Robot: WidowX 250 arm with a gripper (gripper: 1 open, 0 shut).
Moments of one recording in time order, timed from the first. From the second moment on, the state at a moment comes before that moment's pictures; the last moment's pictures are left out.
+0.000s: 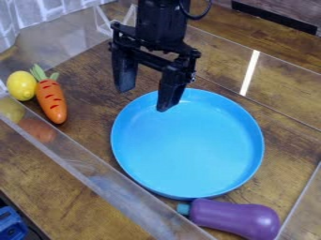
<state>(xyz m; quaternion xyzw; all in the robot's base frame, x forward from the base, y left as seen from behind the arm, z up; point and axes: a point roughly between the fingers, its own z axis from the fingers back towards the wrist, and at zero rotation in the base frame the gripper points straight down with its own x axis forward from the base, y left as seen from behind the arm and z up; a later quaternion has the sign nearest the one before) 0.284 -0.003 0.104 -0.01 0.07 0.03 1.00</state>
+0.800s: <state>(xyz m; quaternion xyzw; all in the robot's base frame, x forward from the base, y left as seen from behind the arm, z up) 0.279 0.018 0.088 -0.03 0.08 0.11 0.99</state>
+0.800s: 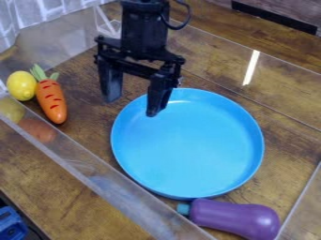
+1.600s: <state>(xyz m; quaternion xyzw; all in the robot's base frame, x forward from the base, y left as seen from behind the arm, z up) 0.278 0.043 0.074 -0.04 0.08 0.20 0.98</state>
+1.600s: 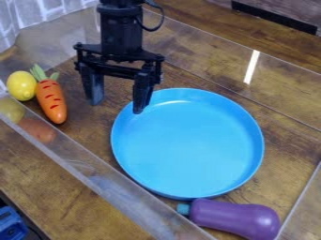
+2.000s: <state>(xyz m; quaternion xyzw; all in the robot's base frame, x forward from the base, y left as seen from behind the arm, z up) 0.277 0.063 0.065 -0.06 0.07 0.27 0.96</state>
